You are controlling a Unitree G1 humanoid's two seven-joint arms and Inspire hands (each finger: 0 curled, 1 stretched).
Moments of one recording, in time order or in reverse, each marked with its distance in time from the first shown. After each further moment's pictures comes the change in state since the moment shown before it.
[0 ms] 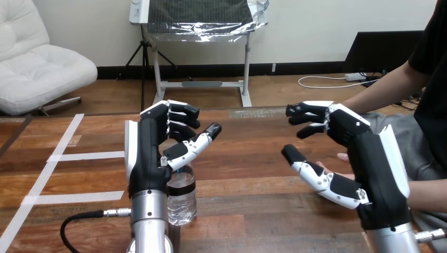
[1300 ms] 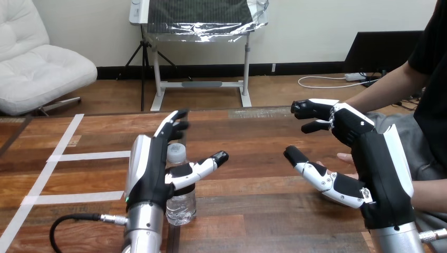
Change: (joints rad) left arm 0.091 0.074 -0.043 -0.153 0.160 0.301 -0.106; right arm 0.000 -0.006 -0.010 -0.002 0.012 0.013 0.011
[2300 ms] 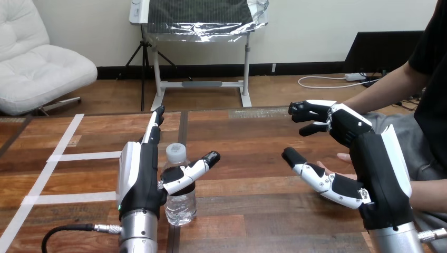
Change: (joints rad) left arm 0.030 0.010 0.003 0.008 -0.004 -0.048 0.074; right arm 0.000 0.000 0.001 0.000 -0.005 -0.001 0.009
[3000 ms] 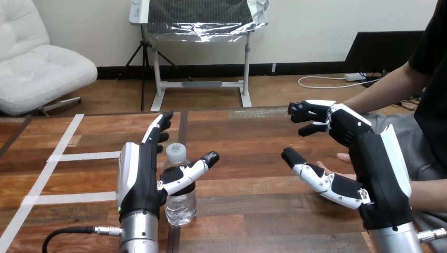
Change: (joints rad) left arm 0.002 -0.013 0.001 0.012 -0.023 -0.003 0.023; right arm 0.000 0.000 0.003 0.000 0.002 -0.004 0.000
